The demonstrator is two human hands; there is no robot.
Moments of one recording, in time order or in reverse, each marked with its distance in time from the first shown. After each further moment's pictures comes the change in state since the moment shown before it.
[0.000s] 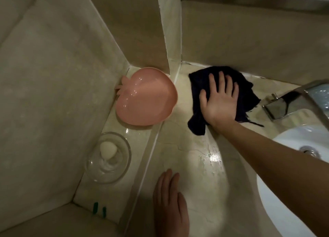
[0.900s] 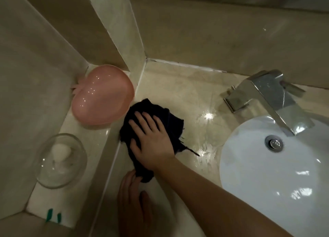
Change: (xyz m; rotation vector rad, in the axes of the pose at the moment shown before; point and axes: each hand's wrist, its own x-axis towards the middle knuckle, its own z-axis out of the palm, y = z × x) left_hand 0.003 -0.007 0.007 0.020 0.111 0.043; right_hand -0.118 -0.053 0.016 0.209 -0.148 -0.489
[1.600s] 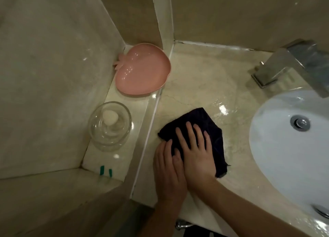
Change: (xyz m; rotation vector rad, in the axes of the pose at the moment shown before) left_hand -0.002 0.018 -0.020 -0.168 -0.117 -0.173; right_hand -0.127 -0.044 0.015 -0.227 0.008 0.258
